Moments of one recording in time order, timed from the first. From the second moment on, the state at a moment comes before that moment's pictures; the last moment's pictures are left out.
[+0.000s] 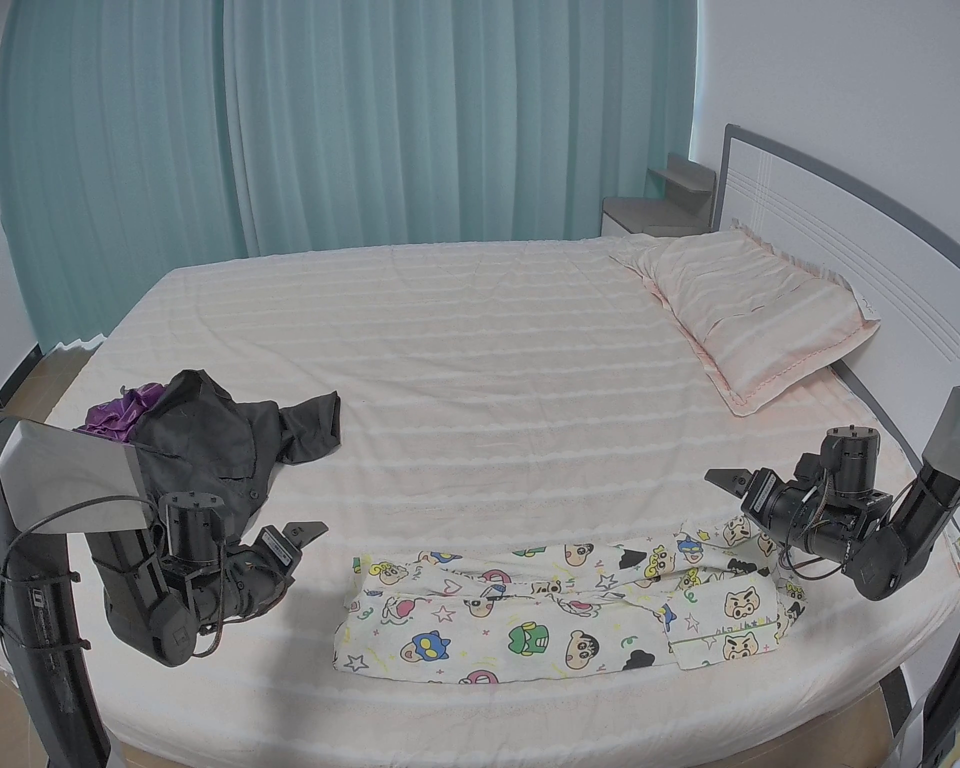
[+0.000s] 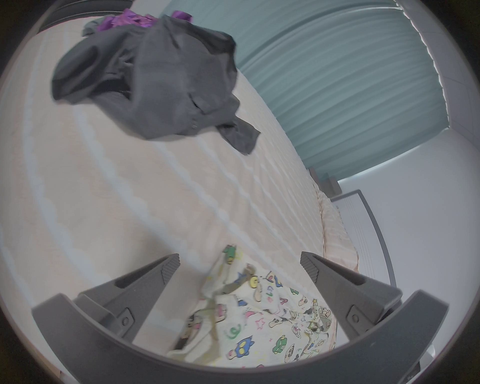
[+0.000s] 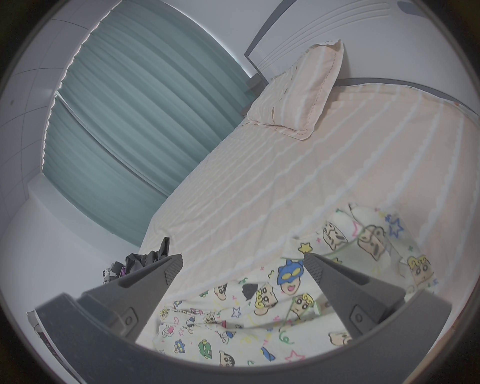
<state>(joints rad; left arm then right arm) -0.13 2.23 -0.40 -1.29 -0.19 -0.98 0.11 2.01 -0.49 -1.07 0.16 0.70</state>
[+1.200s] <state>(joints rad) -0.35 2.32 -0.68 -0.93 -0.23 -0.53 0.14 2.00 -0.47 -1.09 0.16 0.70</state>
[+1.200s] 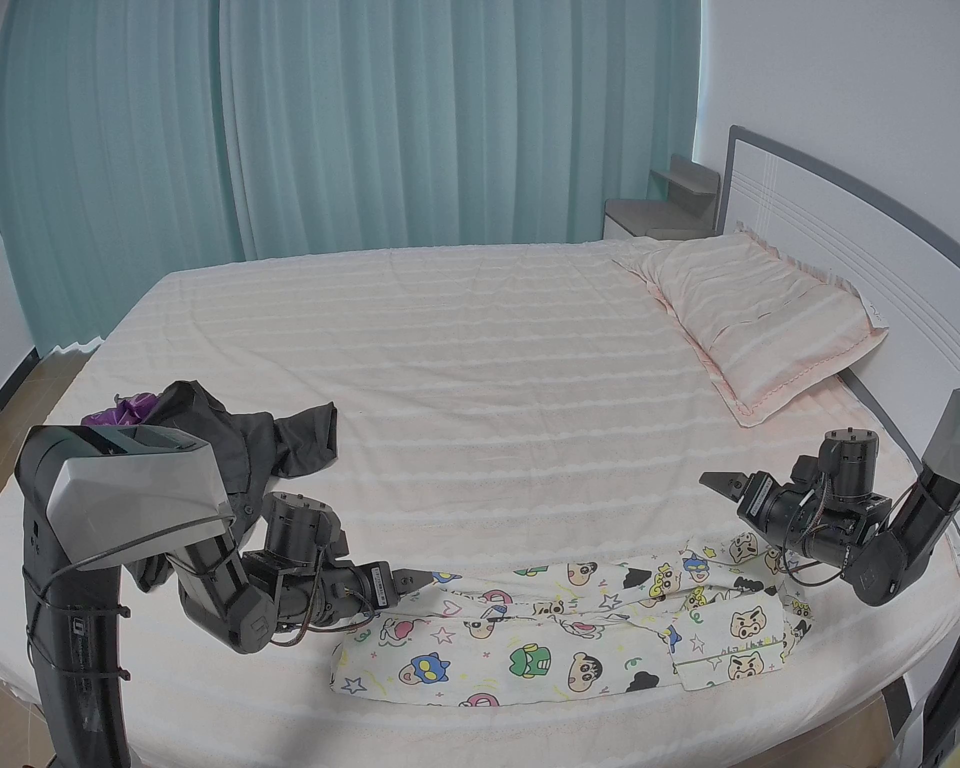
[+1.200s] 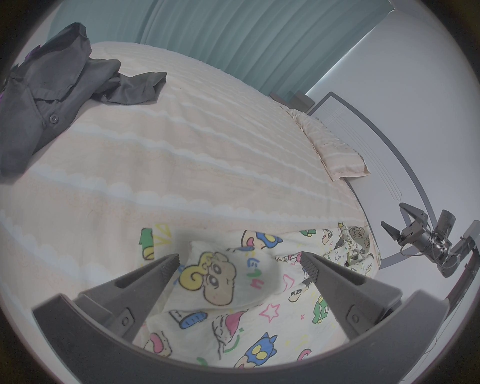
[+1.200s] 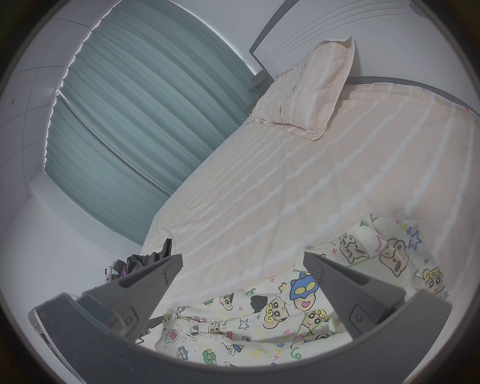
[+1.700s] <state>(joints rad) -0.35 2.29 -0.59 -0.95 -0.23 -0.53 0.14 2.00 -0.47 -1.09 0.16 0.70</state>
